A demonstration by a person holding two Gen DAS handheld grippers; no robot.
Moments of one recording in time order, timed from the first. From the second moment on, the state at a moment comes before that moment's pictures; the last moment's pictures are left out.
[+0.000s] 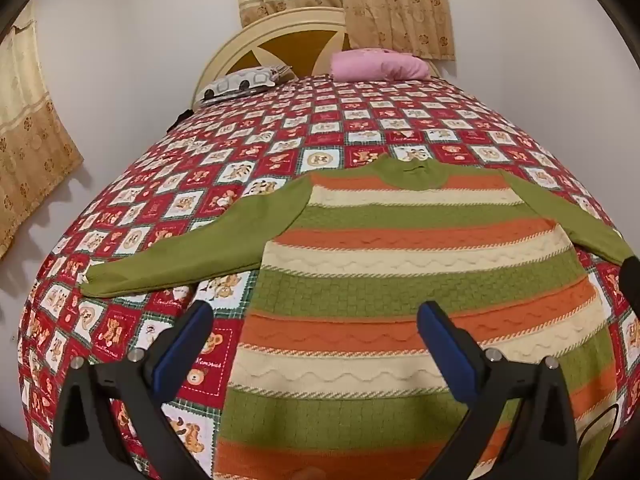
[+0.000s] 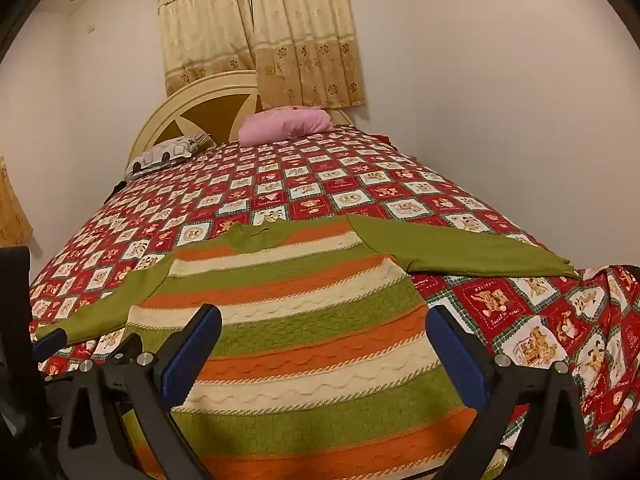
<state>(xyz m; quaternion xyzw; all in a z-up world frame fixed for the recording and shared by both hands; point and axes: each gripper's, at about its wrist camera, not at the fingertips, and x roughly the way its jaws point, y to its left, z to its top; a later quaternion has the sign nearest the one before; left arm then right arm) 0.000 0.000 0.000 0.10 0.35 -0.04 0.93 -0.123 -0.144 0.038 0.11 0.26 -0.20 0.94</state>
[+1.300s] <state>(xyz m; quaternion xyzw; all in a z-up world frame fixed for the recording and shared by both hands) -0.001 0.003 -0.009 0.08 0.38 -0.06 0.92 -0.124 -0.141 0.032 0.12 0.27 -0.20 0.93</state>
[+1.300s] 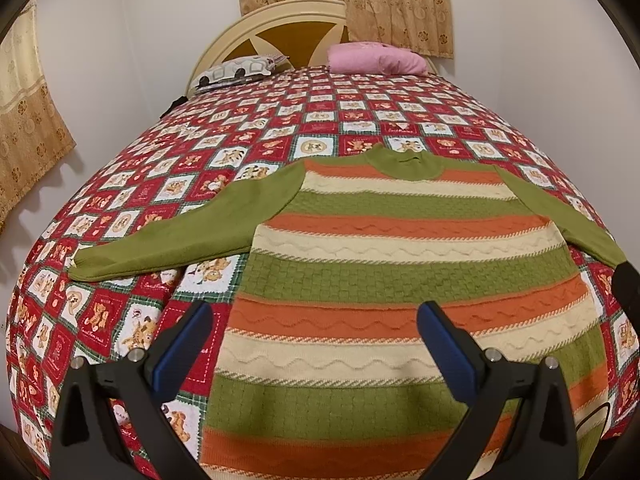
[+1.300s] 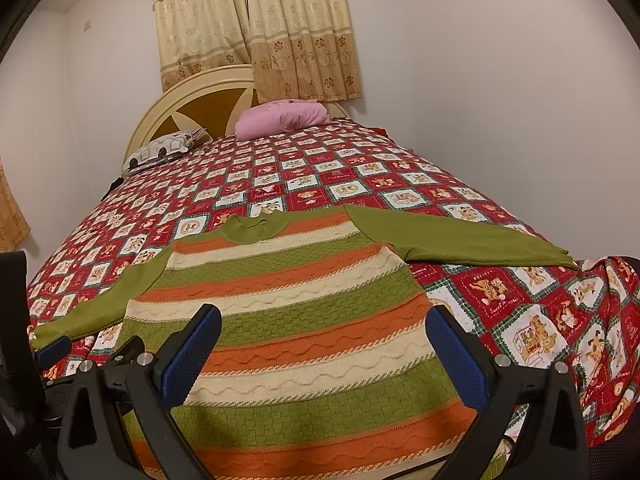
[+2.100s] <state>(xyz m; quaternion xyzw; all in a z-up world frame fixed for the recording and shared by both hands) -0.003 0.001 -0.009 0.08 0.38 -0.06 0.92 -0.124 -0.140 0.030 0.12 0.27 -0.20 0.93</state>
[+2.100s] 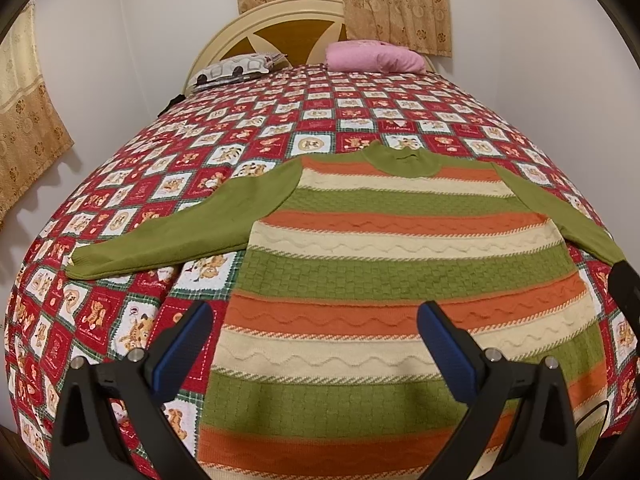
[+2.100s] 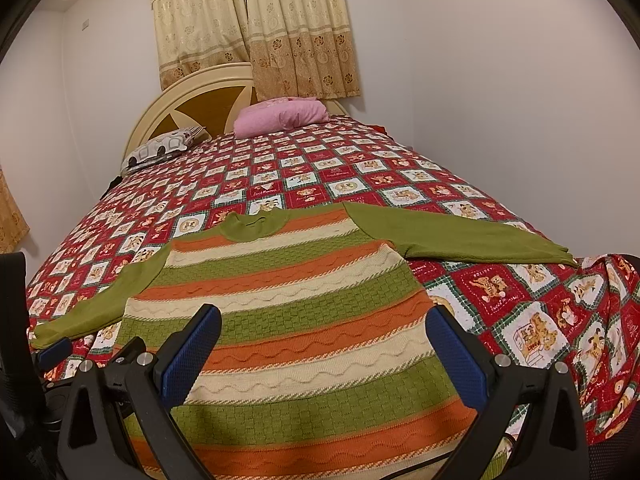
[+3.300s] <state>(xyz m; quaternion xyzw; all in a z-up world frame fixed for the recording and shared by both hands) 0.008 -0.002 -0.023 0.08 0.40 -0.05 0.91 -0.110 -0.142 0.015 0.12 0.30 -0.20 0.93</state>
